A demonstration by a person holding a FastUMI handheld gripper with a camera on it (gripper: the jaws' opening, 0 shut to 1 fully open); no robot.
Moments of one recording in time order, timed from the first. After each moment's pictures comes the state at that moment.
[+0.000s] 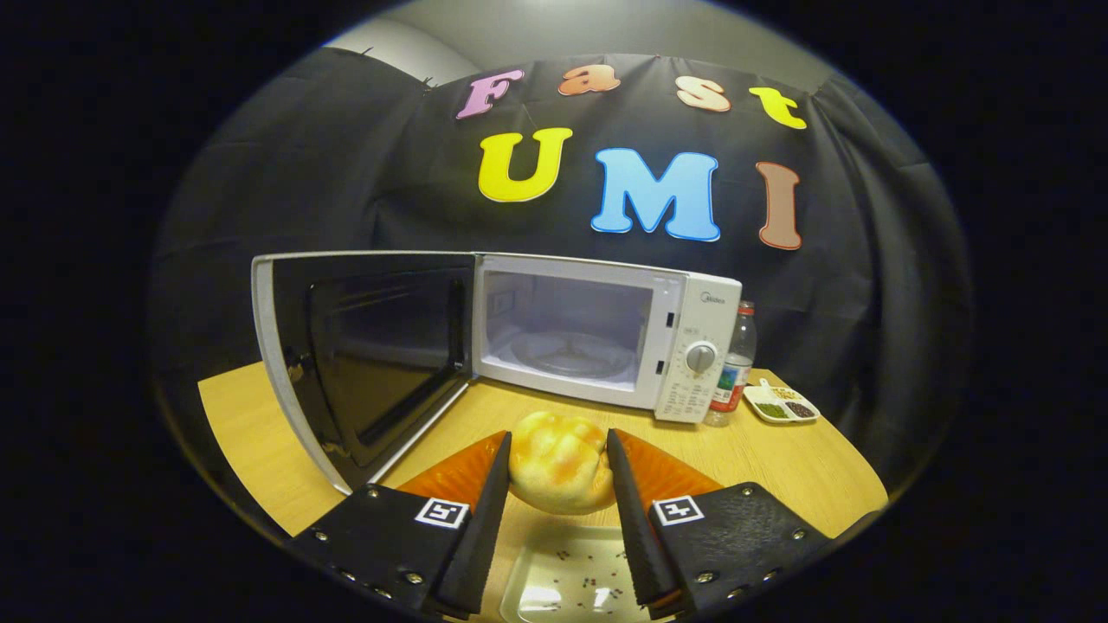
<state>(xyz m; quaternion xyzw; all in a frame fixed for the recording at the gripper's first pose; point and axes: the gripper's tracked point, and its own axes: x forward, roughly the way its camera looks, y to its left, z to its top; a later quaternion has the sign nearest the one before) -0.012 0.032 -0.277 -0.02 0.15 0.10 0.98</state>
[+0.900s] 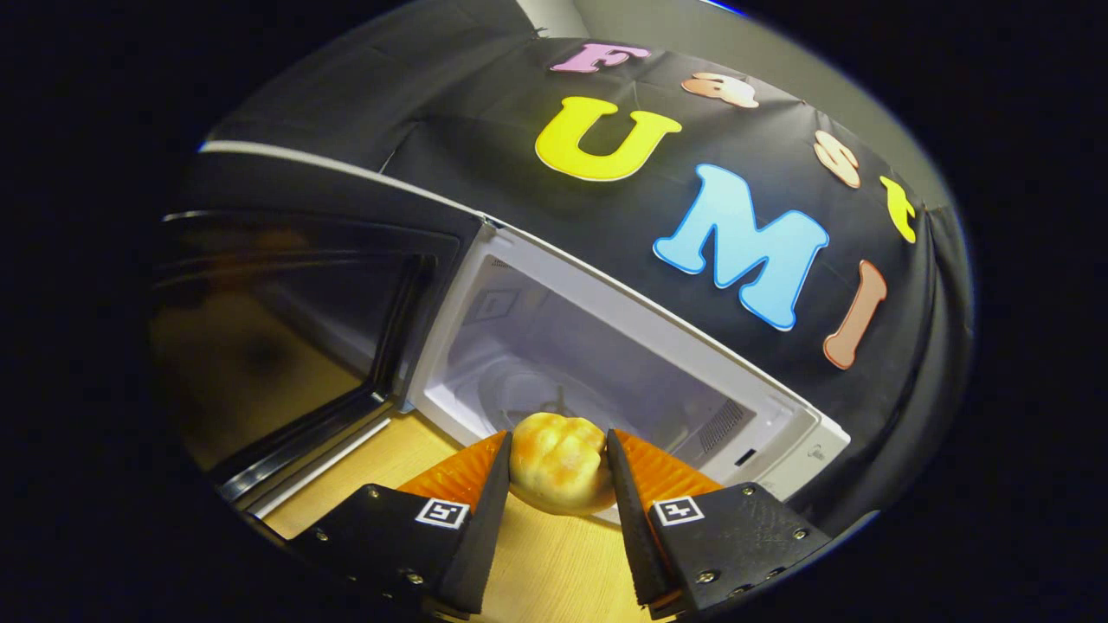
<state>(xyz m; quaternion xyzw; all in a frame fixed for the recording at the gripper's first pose) 0.195 0.083 -0.293 -0.25 0.14 0.09 0.95</state>
